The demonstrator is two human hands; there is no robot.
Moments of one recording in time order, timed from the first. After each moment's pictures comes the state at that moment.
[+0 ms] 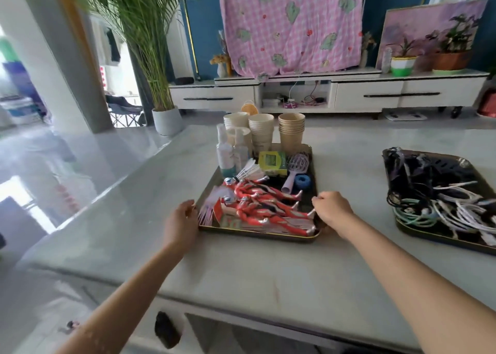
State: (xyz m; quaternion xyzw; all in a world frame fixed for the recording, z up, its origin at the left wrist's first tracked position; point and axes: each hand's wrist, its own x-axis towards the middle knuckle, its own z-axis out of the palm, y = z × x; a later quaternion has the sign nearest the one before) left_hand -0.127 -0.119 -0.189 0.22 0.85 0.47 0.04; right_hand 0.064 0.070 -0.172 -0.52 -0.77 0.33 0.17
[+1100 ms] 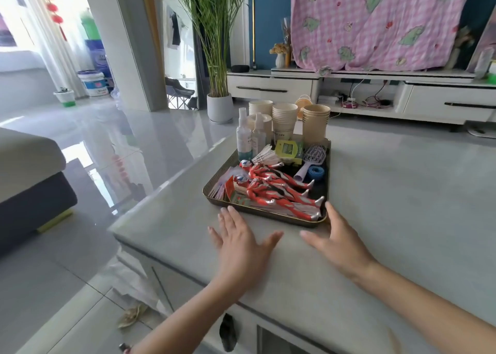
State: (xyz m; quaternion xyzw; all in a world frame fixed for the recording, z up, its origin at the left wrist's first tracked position) left_hand -0.143 -0.175 -0.203 0.25 0.92 0.28 0.08; right_hand -0.041 -0.044 -0.184 -0.33 -0.83 0.43 0.16
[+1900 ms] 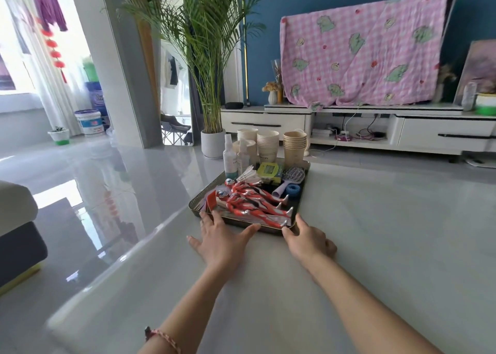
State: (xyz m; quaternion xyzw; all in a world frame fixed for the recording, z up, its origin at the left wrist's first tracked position) left_hand -0.281 -0.080 -0.199 0.16 0.94 0.31 -0.04; right_hand -0.183 0.034 -0.185 -0.45 -0.85 0.27 0.09
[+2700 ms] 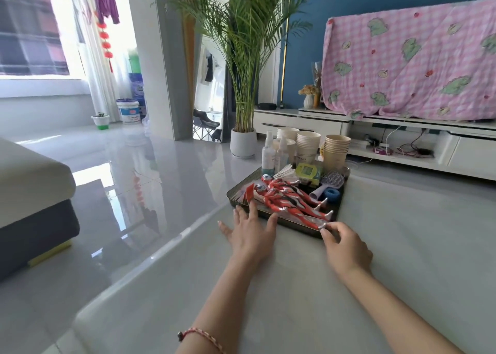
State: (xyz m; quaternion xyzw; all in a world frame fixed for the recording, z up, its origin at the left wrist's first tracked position) left_hand -0.342 -0.069 -0.196 0.20 0.94 0.27 0.01; right_hand -0.228 0.045 -0.192 -0.41 -0.84 0.27 0.24
